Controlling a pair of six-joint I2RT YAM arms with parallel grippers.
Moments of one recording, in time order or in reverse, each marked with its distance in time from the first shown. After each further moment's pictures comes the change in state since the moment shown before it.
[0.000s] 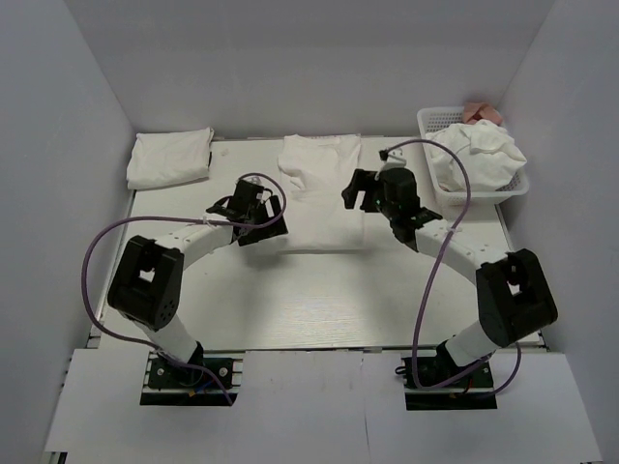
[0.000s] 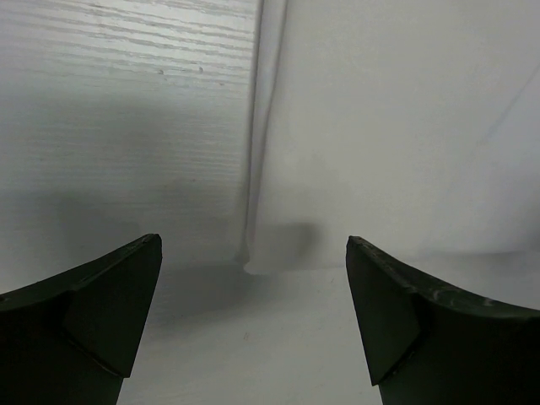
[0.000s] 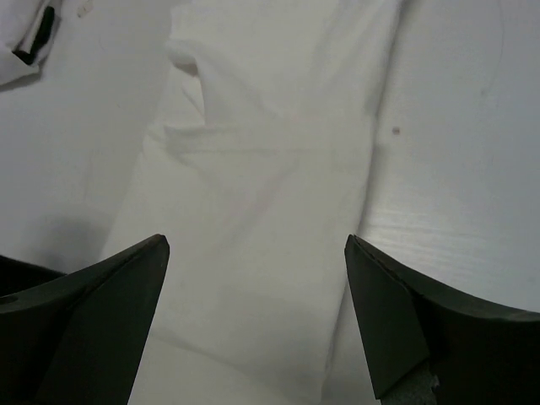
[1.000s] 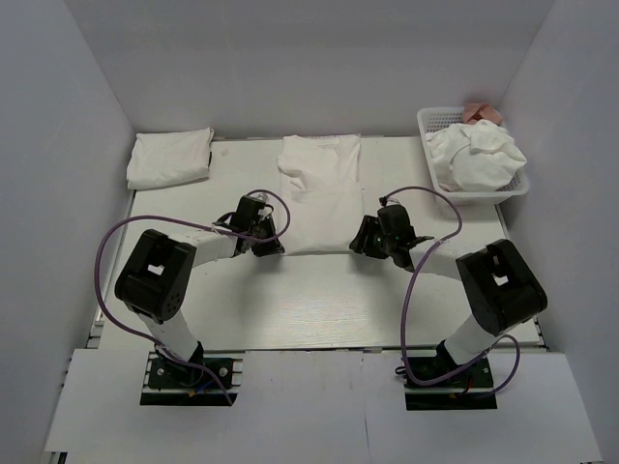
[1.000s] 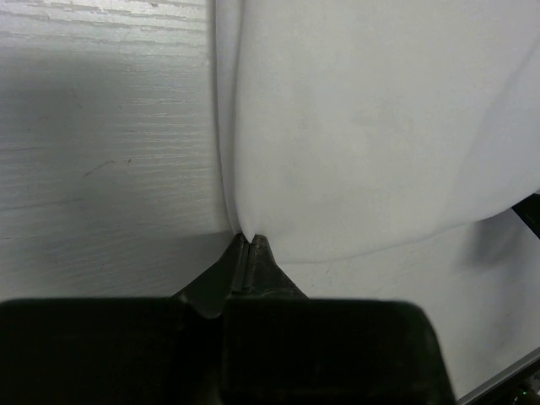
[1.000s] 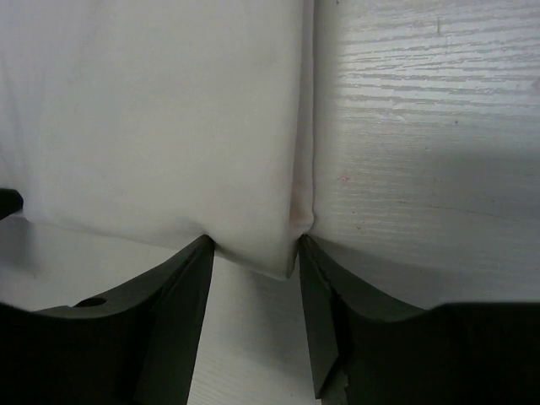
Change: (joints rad) left arm -0.011 0.074 -0.152 0.235 0.183 -0.034; right arm -0.001 0.055 -0.284 -0.040 -0.115 0.235
